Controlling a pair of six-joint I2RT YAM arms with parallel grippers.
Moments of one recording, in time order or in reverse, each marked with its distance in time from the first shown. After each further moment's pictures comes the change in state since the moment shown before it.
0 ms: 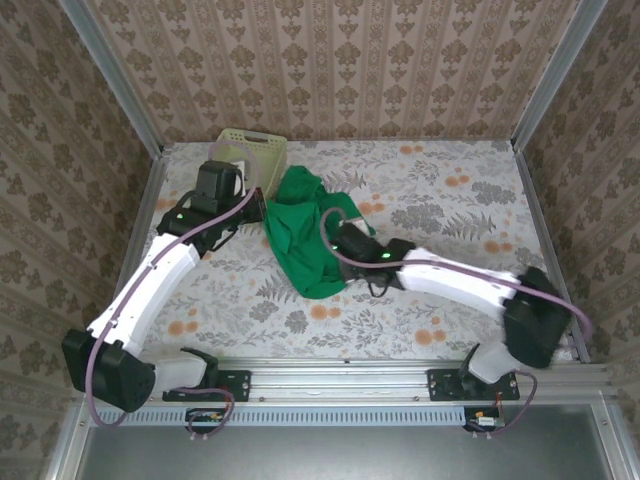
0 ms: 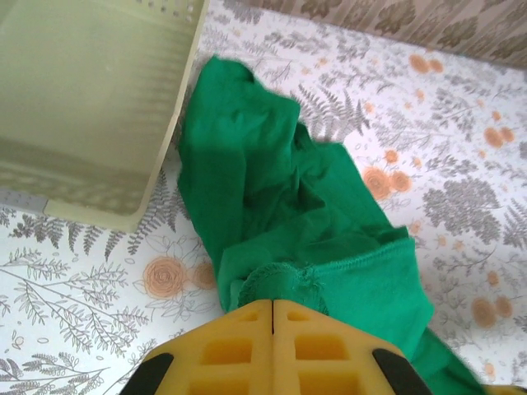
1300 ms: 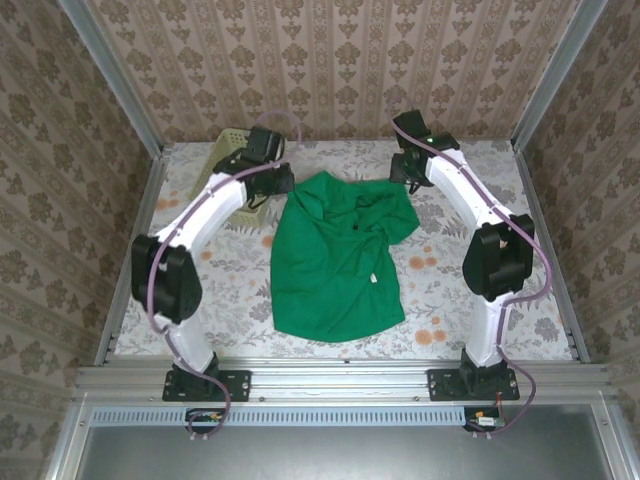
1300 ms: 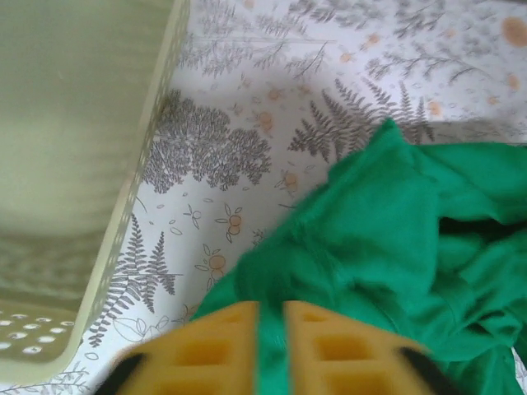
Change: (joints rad) left arm -0.005 0.612 0.451 -0.077 -0.025 0.008; right arm -0.590 0.551 0.810 -0.375 -0.103 -0.132
